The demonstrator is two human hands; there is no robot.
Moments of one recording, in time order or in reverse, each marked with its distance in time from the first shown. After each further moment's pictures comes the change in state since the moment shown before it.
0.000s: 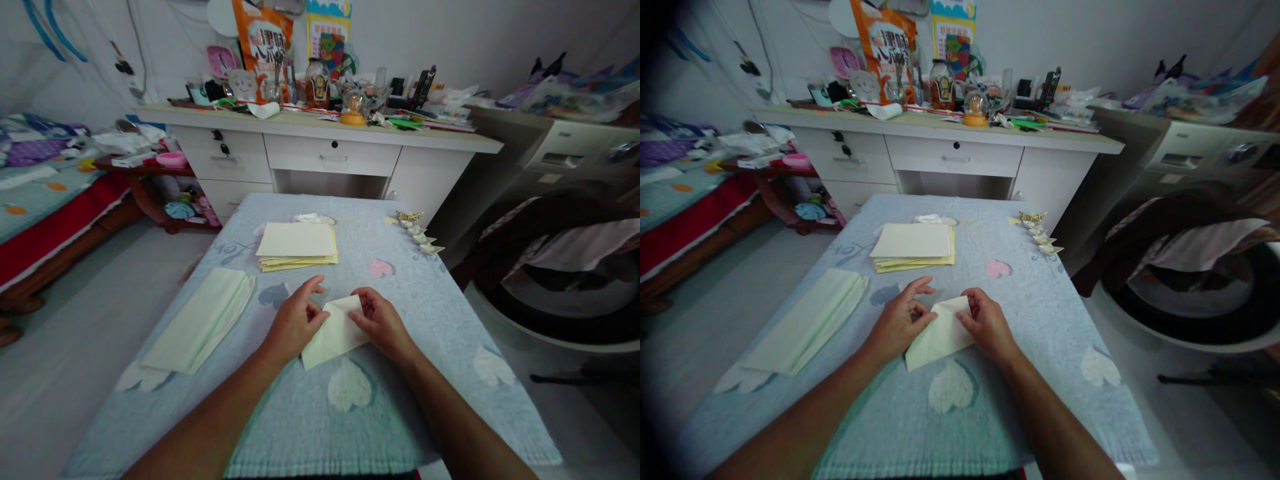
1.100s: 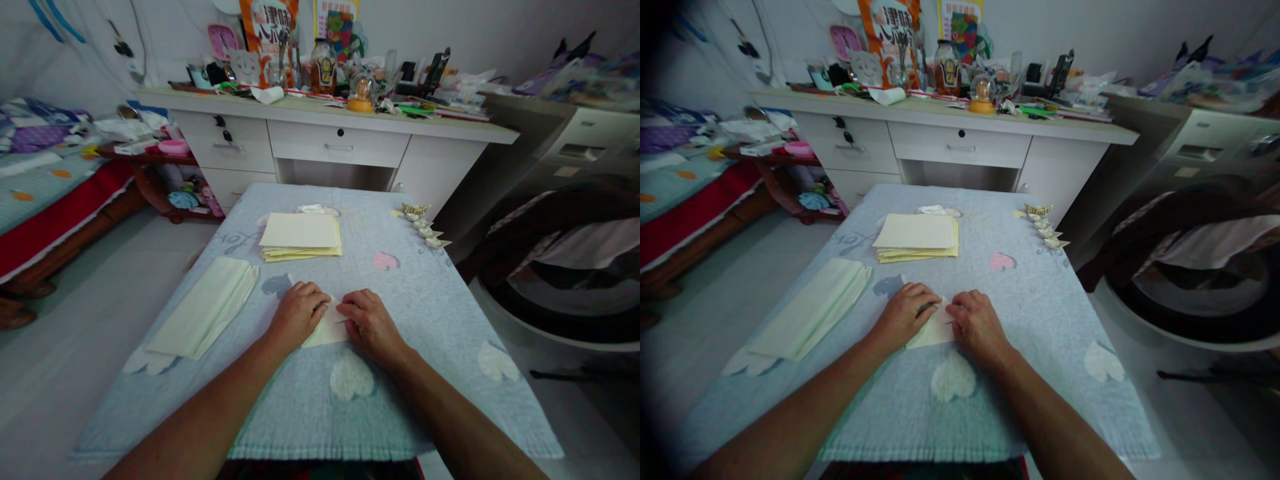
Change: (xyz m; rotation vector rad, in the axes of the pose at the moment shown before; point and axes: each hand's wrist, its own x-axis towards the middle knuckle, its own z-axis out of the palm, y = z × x) left_hand 0.000 -0.016 -0.004 0.536 -0.124 0.260; right_hand -0.010 -0.005 0.013 -0.807 -0.128 -0.468
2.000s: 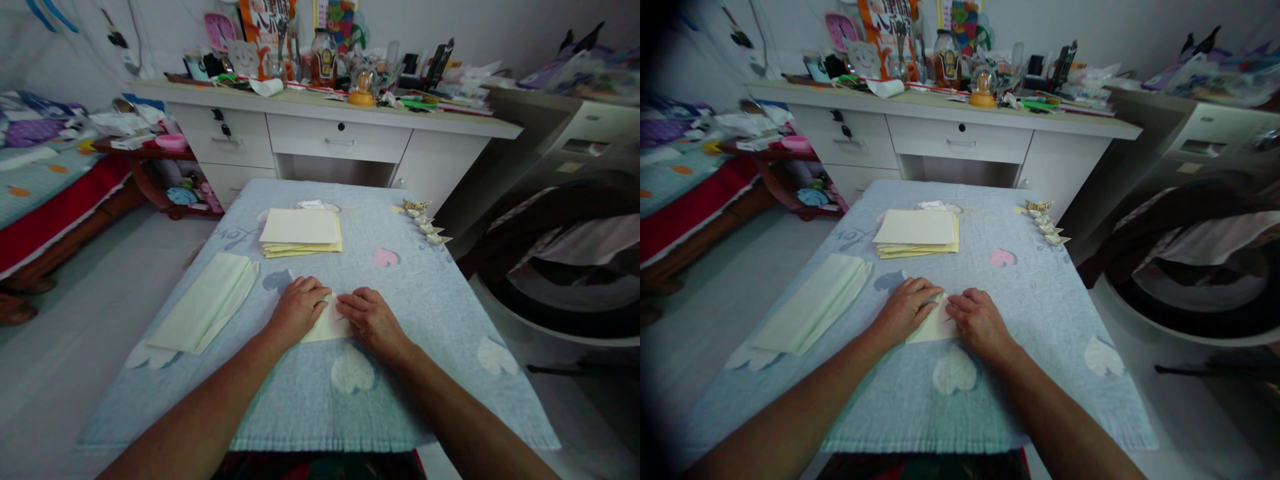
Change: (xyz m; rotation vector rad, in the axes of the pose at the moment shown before) left_hand 0.000 -0.002 -0.002 0.018 -0.030 0.008; right_hand -0.002 0.002 -0.004 -0.058 -0.081 -0.108
